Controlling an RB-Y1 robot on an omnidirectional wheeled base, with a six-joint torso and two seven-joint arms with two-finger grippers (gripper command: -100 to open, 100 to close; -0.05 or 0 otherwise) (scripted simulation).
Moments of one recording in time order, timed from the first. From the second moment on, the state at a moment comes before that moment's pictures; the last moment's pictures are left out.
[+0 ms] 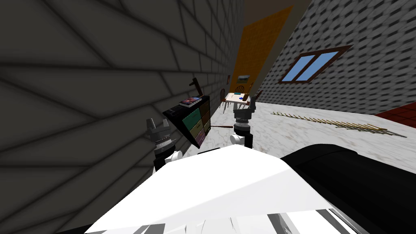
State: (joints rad) left arm 0.52 -0.05 -0.05 -2.28 0.01 -0.54 0.10; right arm 0.45 0.03 0.01 -2.32 -0.10 -0.60 -0.12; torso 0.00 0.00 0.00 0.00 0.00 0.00
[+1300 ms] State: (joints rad) left arm 0.55 0.04 -0.04 -2.28 0.03 -0.54 0.11; right arm 0.45 0.03 0.01 -2.32 -0.10 -0.60 -0.12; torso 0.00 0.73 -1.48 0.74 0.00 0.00
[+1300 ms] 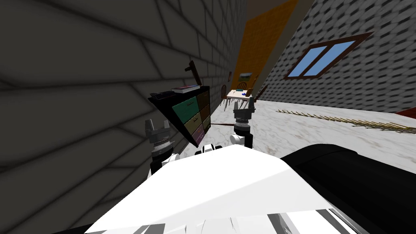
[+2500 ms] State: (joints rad) left arm 0.86 0.20 0.07 -2.35 0.28 -0.62 0.15; right arm 0.45 0.03 0.01 -2.32 -0.10 -0.60 -0.12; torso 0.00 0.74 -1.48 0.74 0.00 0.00
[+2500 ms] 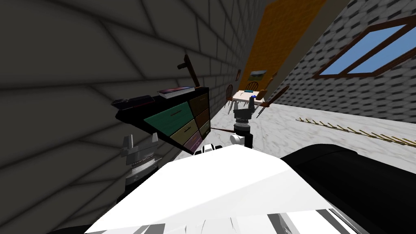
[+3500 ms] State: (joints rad) left arm 1.12 0.24 0.17 -2.40 0.50 -0.68 0.18; right arm 0.45 0.03 0.01 -2.32 -0.10 -0.60 -0.12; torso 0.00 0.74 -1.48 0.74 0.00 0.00
